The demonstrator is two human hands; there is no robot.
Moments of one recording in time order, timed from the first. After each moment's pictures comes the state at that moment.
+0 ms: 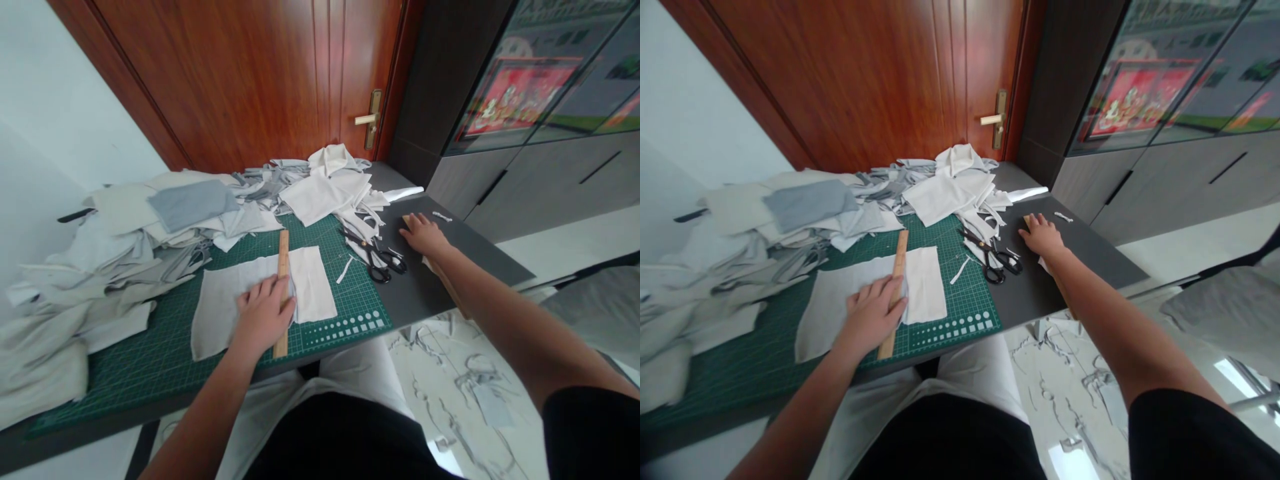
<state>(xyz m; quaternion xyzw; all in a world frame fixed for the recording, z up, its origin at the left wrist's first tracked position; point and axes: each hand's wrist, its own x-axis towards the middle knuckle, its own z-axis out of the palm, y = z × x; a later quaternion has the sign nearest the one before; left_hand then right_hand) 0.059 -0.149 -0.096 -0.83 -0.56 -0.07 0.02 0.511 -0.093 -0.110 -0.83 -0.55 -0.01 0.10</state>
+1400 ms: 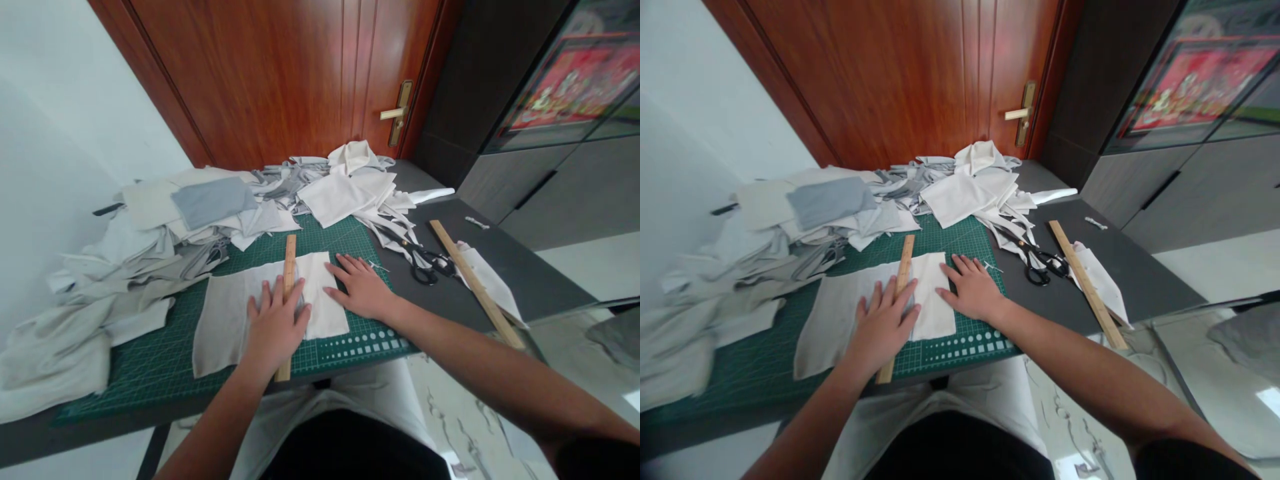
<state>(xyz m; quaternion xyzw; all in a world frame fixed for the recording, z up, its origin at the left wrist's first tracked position) 0.058 -0.154 -0.102 -0.79 -0.61 -0.03 0.01 0.285 -0.128 -0.113 -0.58 -0.80 0.05 0.14</state>
